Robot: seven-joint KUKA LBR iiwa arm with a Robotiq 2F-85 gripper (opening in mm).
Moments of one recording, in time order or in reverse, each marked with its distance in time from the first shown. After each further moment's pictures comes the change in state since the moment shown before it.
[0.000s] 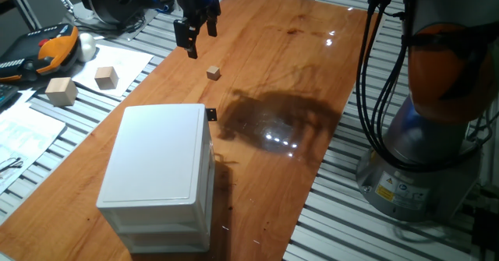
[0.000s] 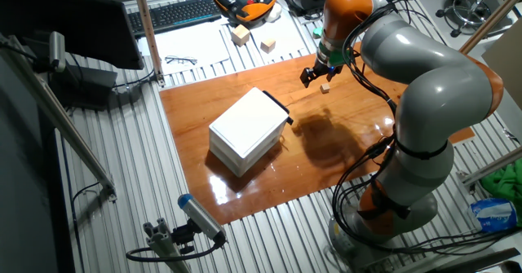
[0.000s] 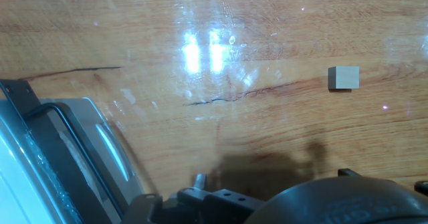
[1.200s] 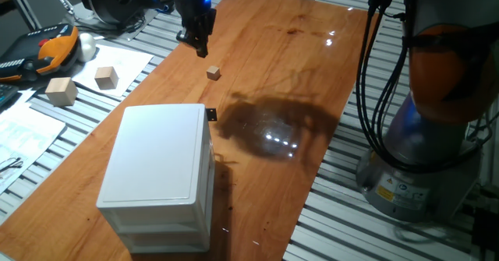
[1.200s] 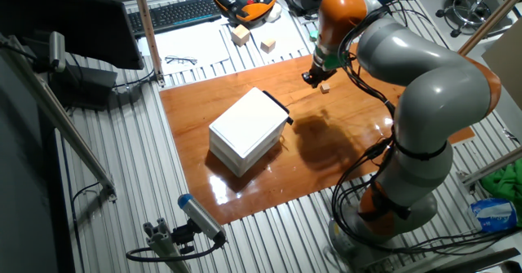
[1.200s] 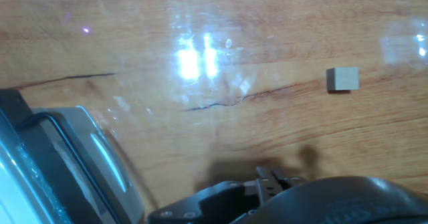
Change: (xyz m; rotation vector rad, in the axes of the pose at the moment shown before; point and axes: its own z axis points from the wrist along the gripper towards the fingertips) arm -0.002 0.009 0.011 0.035 -0.015 0.017
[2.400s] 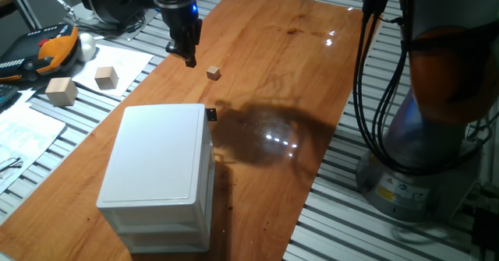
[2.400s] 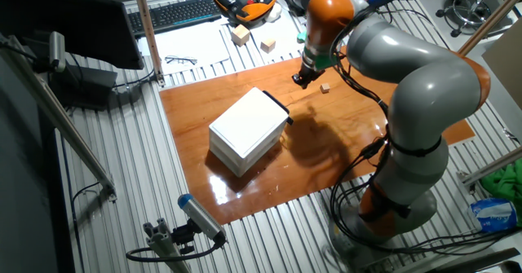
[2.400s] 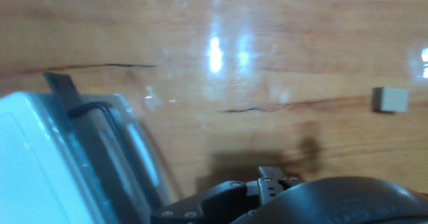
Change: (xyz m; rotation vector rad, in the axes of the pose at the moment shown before) arm -0.008 0.036 0.006 -0.079 0.033 -0.083
